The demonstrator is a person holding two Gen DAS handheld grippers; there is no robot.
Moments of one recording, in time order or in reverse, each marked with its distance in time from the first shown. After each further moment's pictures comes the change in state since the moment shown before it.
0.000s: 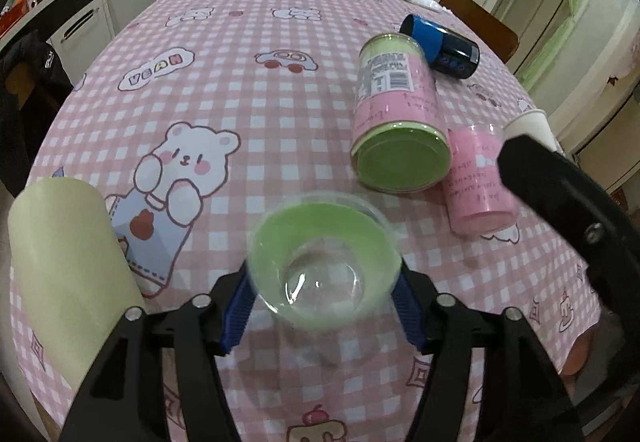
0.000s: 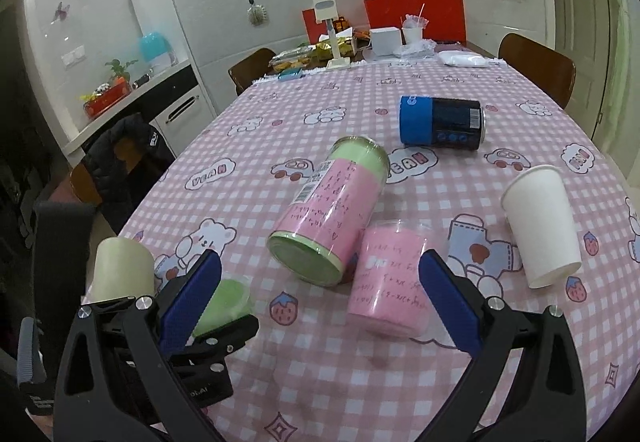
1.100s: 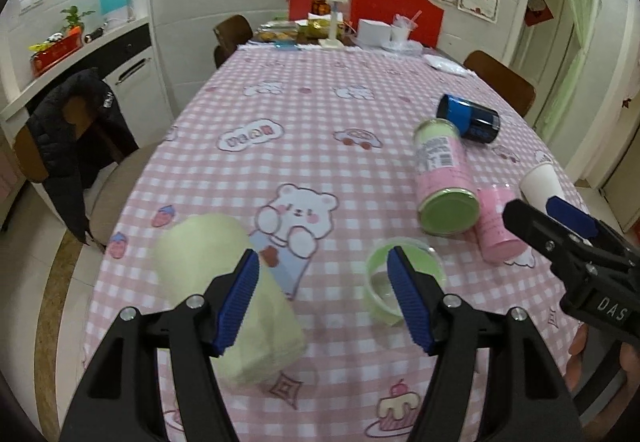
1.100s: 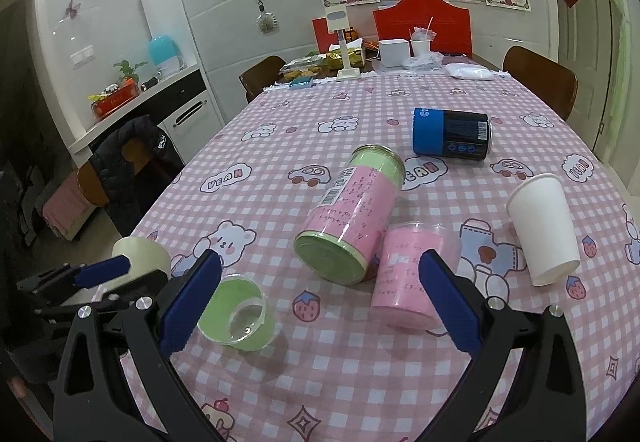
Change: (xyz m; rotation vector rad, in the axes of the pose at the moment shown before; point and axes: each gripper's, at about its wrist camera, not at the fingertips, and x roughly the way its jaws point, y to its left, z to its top) left arm -0.087 0.050 -0.017 -0.020 -0.256 0.145; right arm -0.009 0.024 -0.004 -0.033 -0.018 0.008
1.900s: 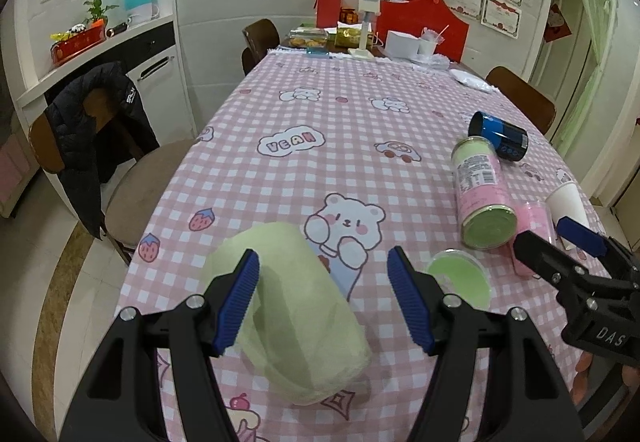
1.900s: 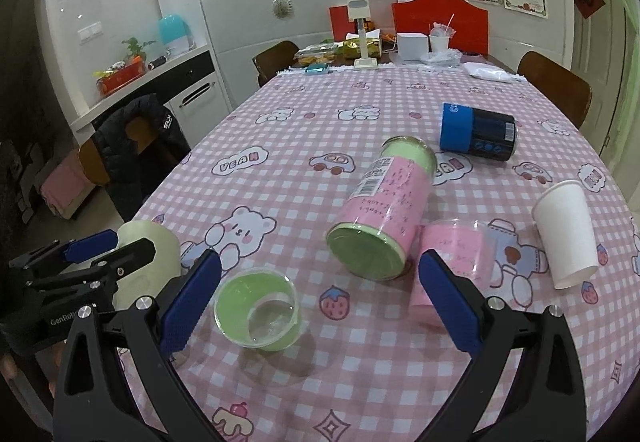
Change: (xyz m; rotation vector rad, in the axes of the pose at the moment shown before) left arm 0.002 0.037 0.001 -0.049 -0.025 0.041; right arm 0.019 0.029 -0.003 -0.055 0.045 0.000
